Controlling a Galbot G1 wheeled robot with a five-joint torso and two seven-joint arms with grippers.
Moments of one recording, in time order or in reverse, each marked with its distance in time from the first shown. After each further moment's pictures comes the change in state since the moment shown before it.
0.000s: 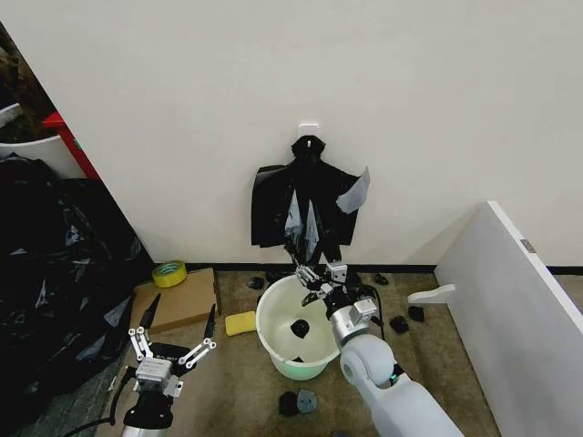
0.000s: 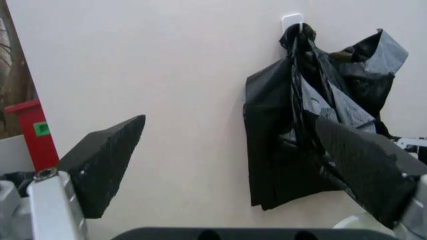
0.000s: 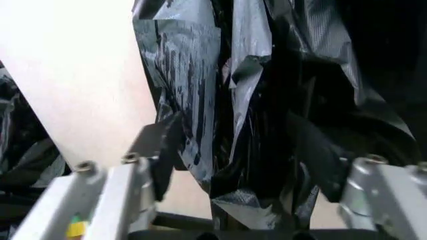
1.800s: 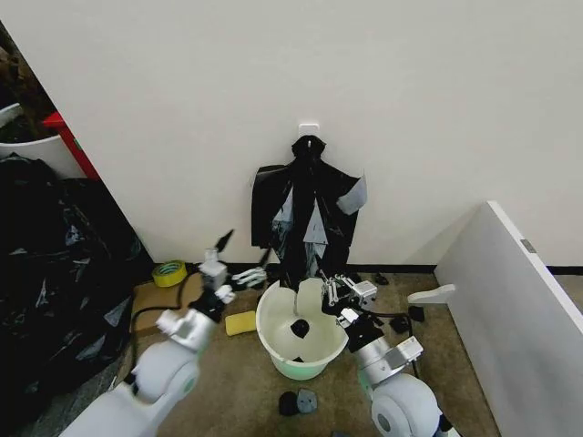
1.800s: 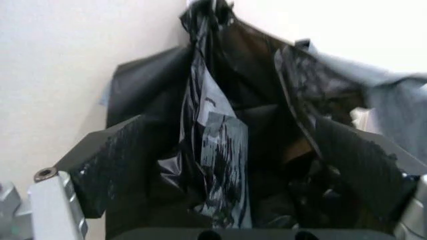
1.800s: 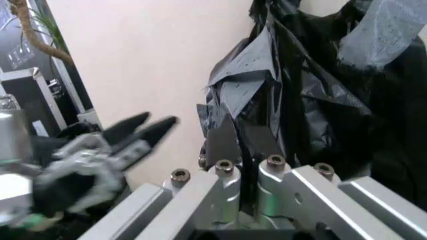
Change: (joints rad) left arm -0.813 0.428 0.550 0.285 -0.519 0.282 0.000; right arm -0.290 -0.076 0.099 0.354 0.013 0.064 -0.125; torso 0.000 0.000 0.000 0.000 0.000
